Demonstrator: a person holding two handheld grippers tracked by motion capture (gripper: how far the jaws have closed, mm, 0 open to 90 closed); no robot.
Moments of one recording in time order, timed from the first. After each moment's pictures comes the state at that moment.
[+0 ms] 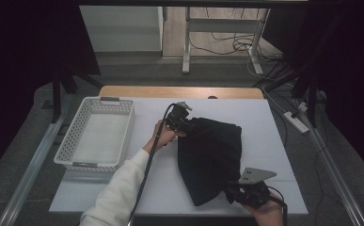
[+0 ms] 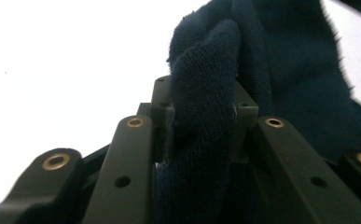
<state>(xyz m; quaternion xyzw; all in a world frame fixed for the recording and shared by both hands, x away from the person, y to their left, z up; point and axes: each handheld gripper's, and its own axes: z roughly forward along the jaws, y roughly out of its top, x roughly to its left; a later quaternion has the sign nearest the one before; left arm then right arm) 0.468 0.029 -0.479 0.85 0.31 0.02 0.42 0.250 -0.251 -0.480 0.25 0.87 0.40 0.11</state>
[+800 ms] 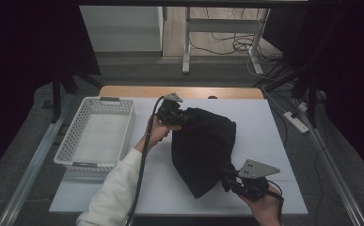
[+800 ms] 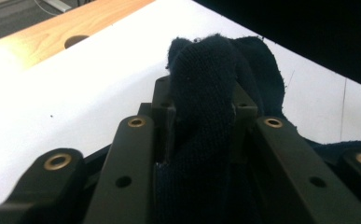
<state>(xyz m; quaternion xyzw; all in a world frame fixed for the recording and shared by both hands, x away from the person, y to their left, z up) 0.452 0.057 -0.439 0.82 0.30 0.06 0.48 0.254 -0.237 -0.451 0.22 0.85 0.45 0.17</state>
